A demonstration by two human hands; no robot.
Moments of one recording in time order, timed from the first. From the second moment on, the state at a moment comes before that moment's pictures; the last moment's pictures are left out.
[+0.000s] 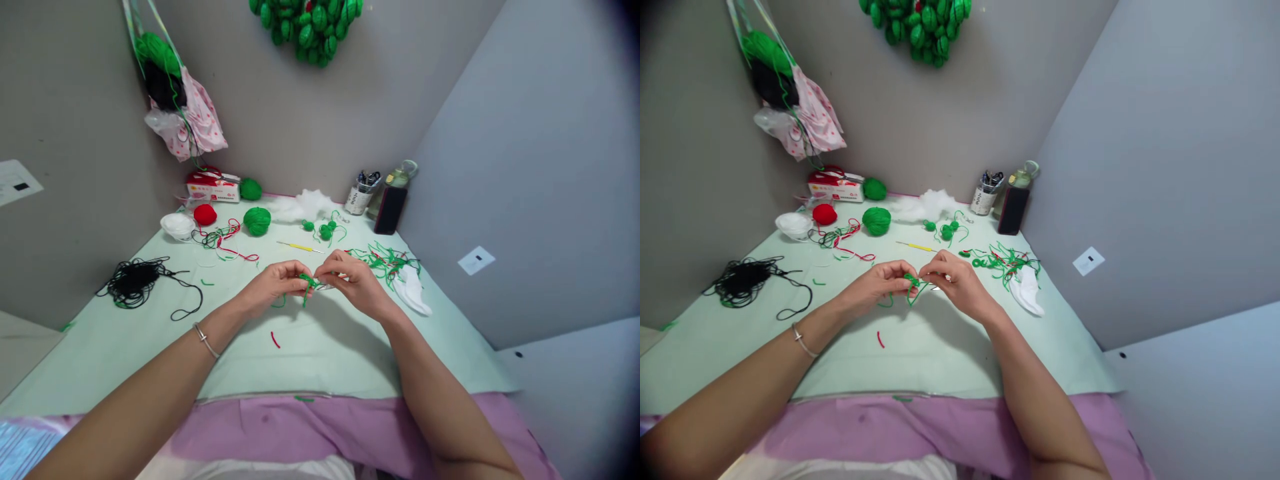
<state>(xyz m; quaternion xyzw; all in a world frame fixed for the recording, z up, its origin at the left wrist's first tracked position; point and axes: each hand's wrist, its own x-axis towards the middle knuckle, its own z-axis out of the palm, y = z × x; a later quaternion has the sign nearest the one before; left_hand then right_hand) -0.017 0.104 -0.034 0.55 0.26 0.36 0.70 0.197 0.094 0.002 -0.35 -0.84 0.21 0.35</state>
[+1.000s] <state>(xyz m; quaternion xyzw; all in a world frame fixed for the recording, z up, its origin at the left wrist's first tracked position) -0.008 0.105 -0.050 0.56 0.35 0.35 0.67 0.199 0.093 0.020 -0.32 -0.60 0.45 0.58</state>
